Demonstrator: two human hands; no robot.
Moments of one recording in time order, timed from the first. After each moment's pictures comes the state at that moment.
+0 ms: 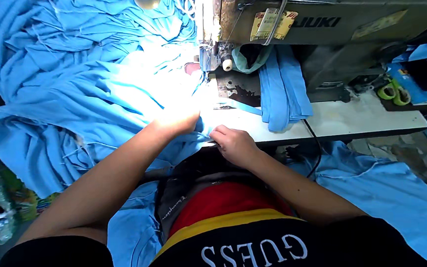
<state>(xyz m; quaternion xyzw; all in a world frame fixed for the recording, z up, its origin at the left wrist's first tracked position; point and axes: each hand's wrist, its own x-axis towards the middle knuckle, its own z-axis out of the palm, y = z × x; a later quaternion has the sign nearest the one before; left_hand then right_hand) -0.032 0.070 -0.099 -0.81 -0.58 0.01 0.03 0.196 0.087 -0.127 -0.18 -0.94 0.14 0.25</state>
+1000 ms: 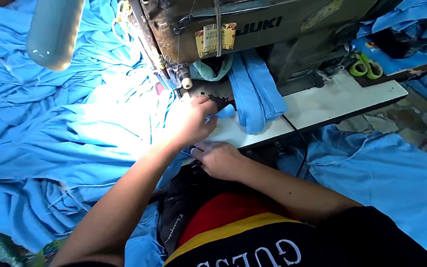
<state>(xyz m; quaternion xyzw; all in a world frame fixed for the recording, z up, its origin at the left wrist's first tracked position) 0.041 0.115 -0.065 -0.84 -0.48 -0.23 -0.08 0.202 0.086 -0.097 -0.23 -0.94 0.24 0.03</state>
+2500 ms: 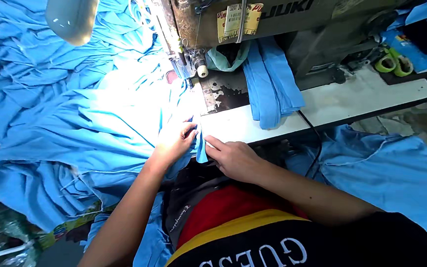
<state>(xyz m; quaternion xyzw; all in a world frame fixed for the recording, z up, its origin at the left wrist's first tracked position) 0.001 0.045 -0.105 -0.70 -0.66 -0.23 -0.16 0.216 0.074 -0.119 -0.21 -0.95 0.18 0.13</state>
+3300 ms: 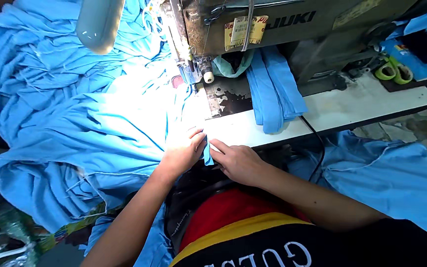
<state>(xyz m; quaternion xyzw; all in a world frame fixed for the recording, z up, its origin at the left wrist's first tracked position) 0.006 0.035 -0.122 -0.80 -0.56 -0.23 0.02 0.217 0.075 -0.120 -0.20 -0.95 0.18 0.14</state>
